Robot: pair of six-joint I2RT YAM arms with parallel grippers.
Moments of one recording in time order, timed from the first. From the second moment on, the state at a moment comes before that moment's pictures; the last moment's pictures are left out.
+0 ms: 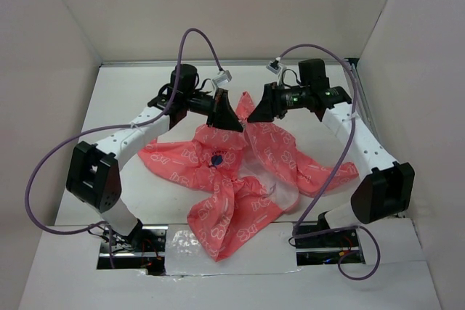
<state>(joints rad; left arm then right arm) -0.47 1.63 1.32 -0.04 1.27 -0.21 0.27 1.44 1.38 -0.62 -0.96 0.13</state>
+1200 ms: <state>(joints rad) -0.46 1.62 1.29 -0.12 1.18 -0.21 0.28 1.41 1.34 -0.46 -0.88 0.34</state>
